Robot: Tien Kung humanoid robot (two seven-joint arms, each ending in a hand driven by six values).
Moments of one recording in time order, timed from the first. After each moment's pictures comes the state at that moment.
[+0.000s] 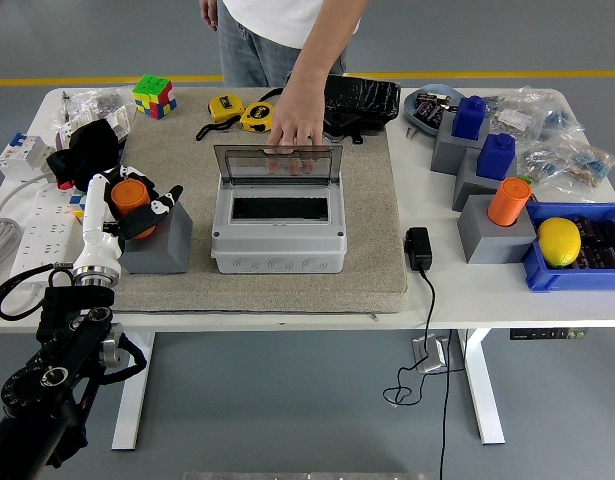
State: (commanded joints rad) left arm -0.29 0.00 -1.35 -0.97 1.25 0.29 -0.39; right arm 0.02 -0.12 1.05 0.18 -0.71 -0.19 0.07
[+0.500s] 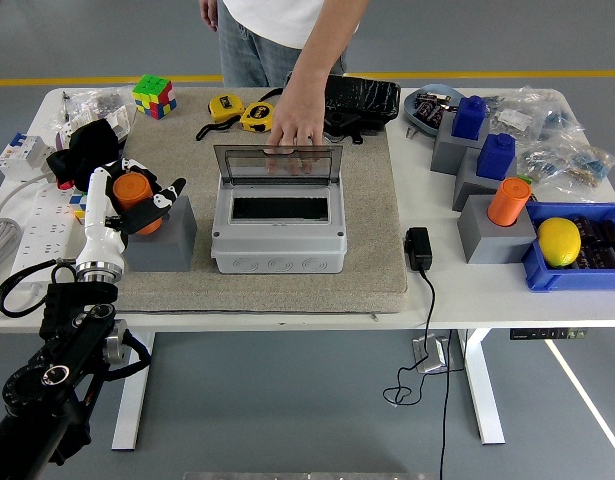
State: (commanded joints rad) left arm -0.29 0.00 -1.33 -1.01 1.23 0.31 -0.39; right arm 0.03 -0.12 1.05 0.18 -0.71 -0.19 0.07
